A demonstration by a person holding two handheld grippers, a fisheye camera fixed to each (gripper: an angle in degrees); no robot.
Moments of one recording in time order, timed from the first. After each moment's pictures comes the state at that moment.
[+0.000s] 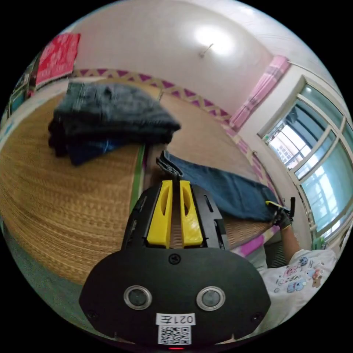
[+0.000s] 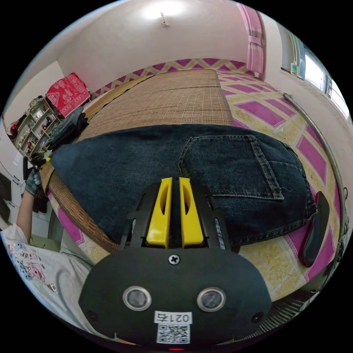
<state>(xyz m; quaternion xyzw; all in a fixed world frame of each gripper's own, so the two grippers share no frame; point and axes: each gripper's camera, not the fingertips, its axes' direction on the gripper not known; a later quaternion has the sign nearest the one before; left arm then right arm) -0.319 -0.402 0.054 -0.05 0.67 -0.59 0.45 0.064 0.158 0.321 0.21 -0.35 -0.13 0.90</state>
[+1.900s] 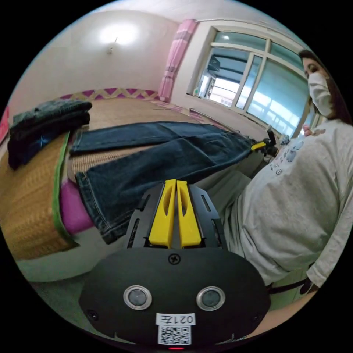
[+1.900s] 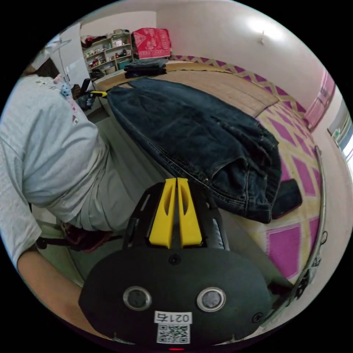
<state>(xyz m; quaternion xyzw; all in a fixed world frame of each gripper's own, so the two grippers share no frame) -0.391 -0.242 -0.158 0.20 0.72 -0.45 0.48 0.265 0.421 0.292 0.25 -0.32 -0.42 0.81</state>
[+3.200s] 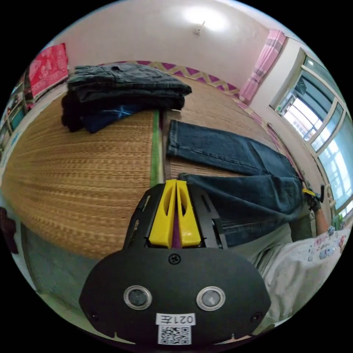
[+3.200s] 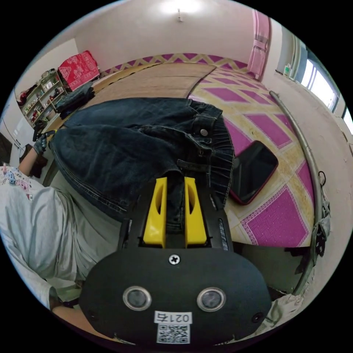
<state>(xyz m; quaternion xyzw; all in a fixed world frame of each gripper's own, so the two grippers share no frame) -0.416 -0.072 -0.006 -0.08 0.65 -0.54 0.52 0.387 0.379 0.339 0.22 -0.31 -0.21 0.90</state>
